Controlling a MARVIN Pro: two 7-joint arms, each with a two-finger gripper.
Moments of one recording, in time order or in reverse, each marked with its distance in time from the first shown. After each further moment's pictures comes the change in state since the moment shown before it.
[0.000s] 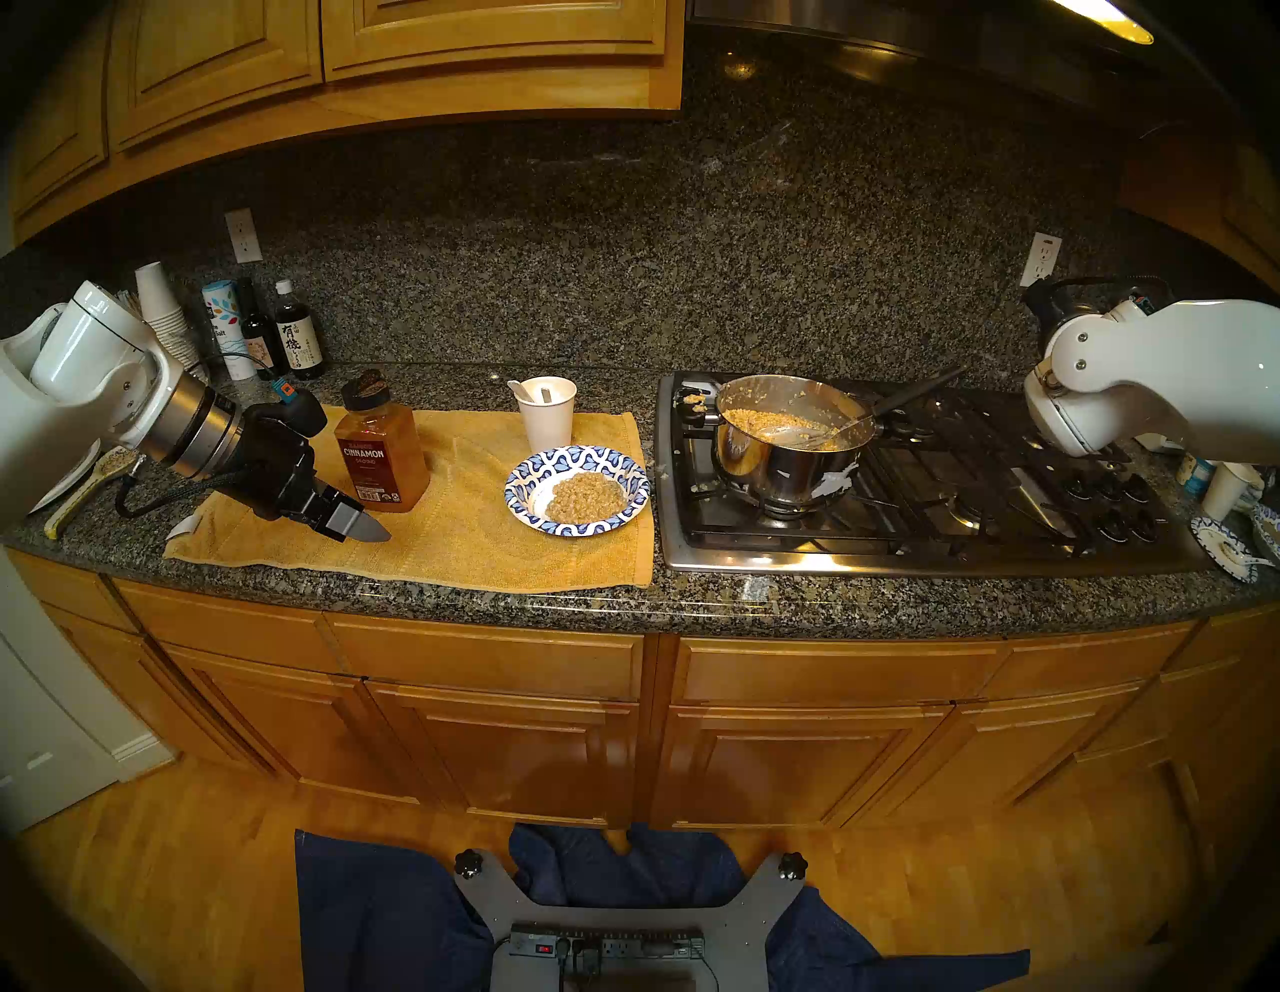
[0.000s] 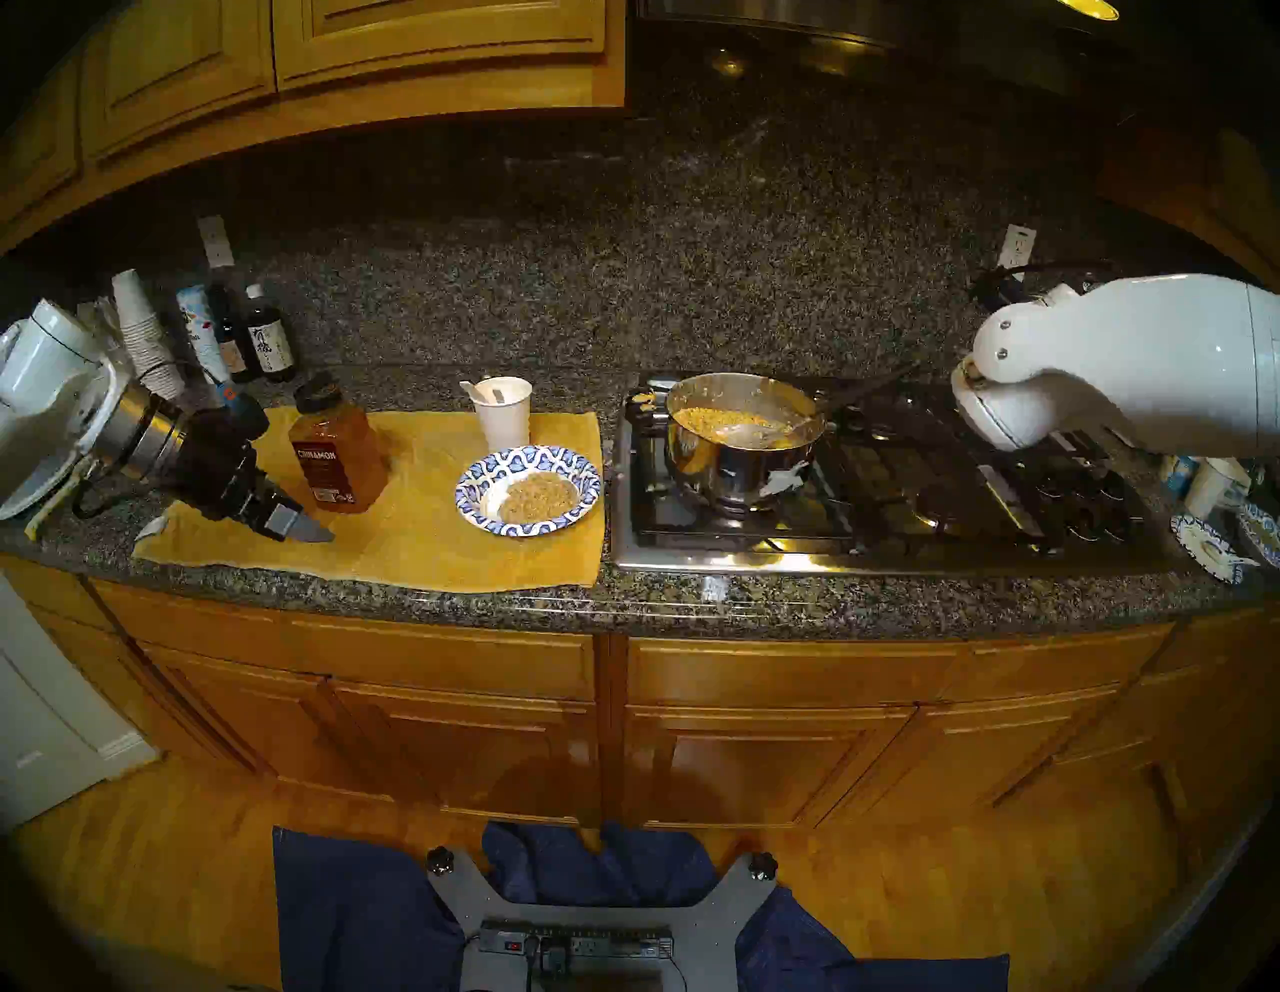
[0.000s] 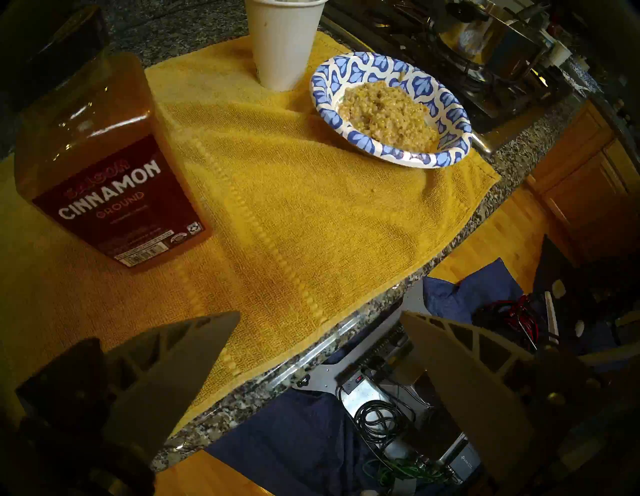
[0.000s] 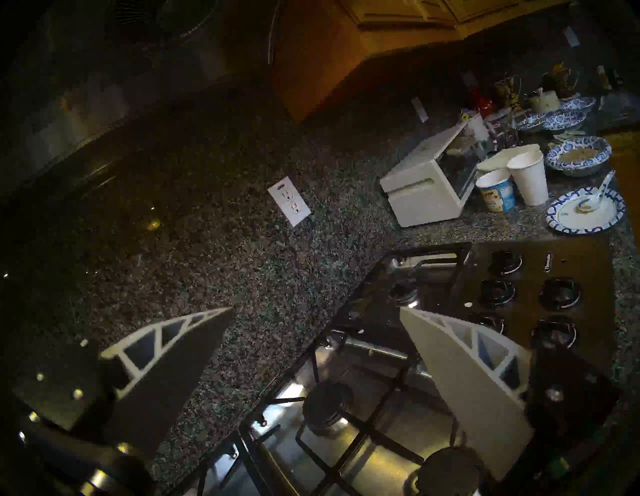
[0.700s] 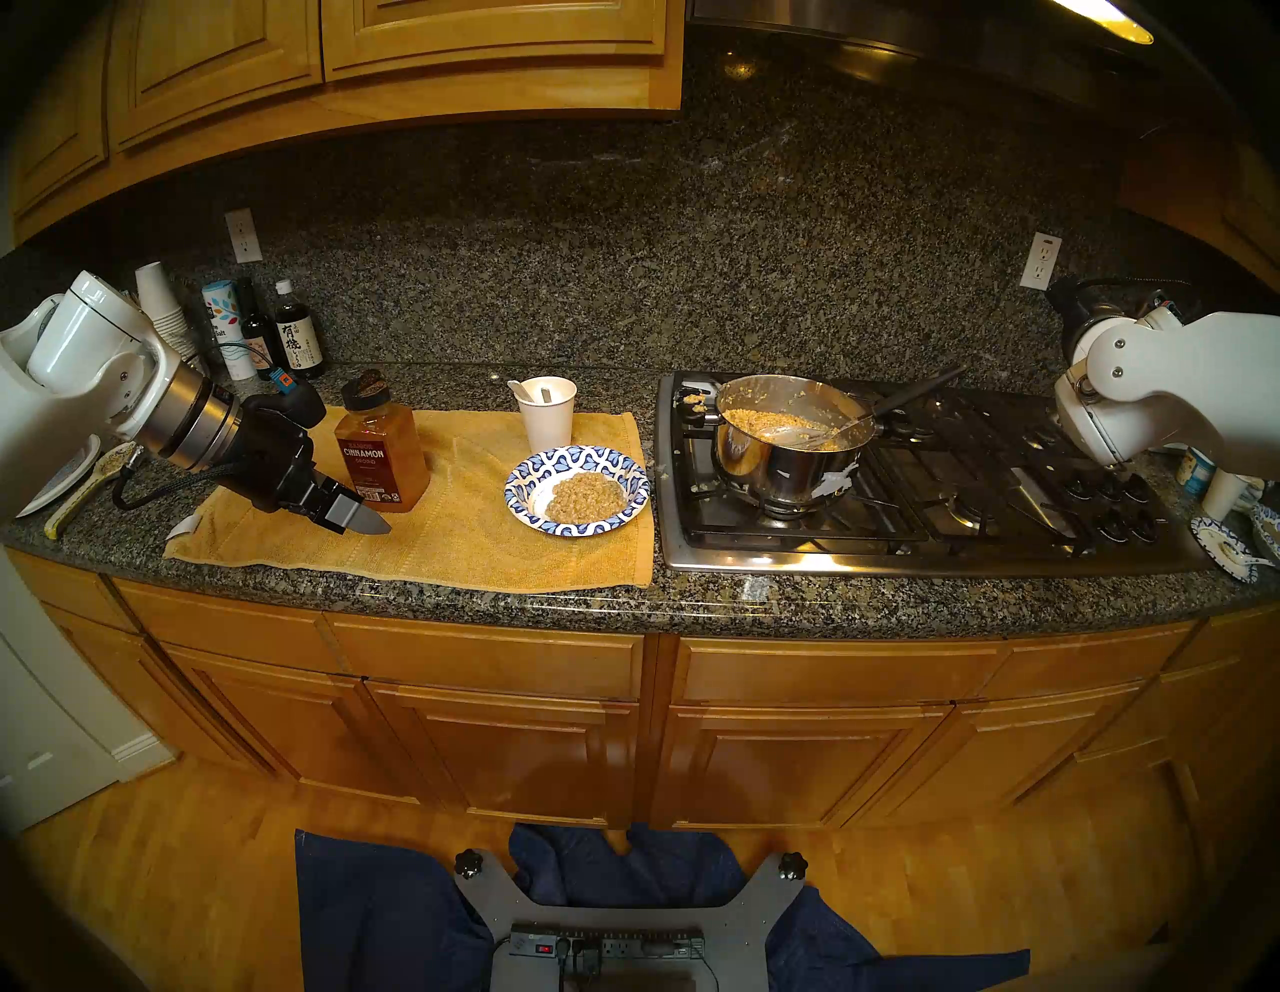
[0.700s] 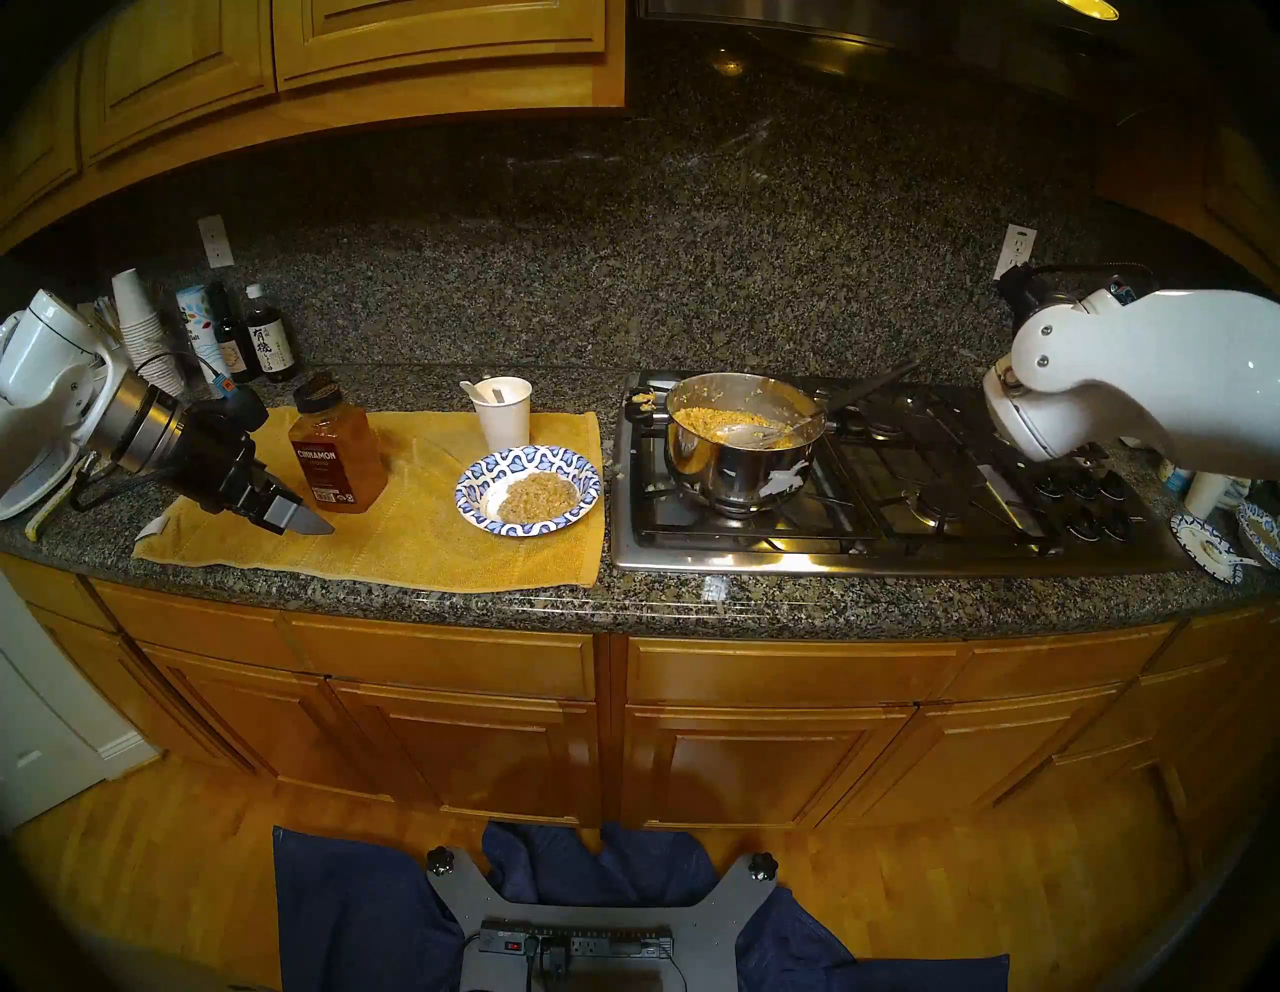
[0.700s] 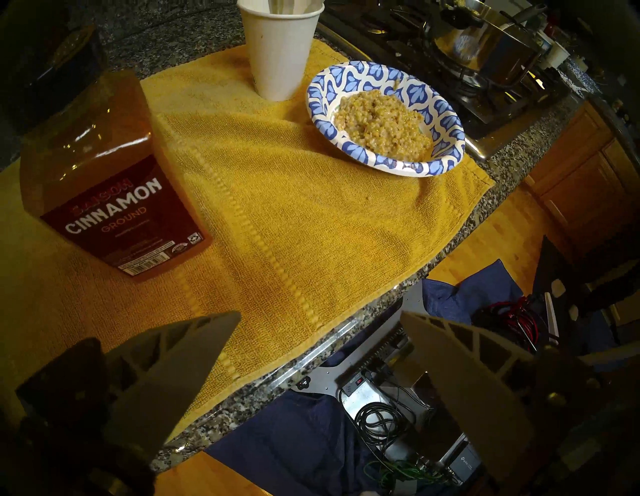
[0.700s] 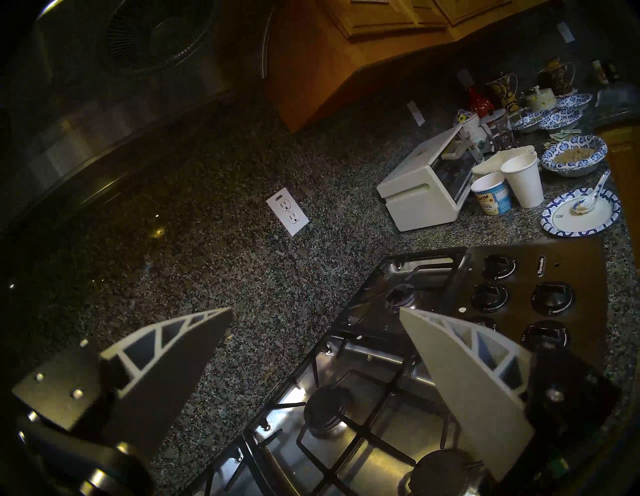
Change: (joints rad) left arm -0.007 0.000 -0.017 0.002 0.000 0.014 -0.005; right arm 0.112 0.047 -0.082 -0.051 -0.029 0.000 0.000
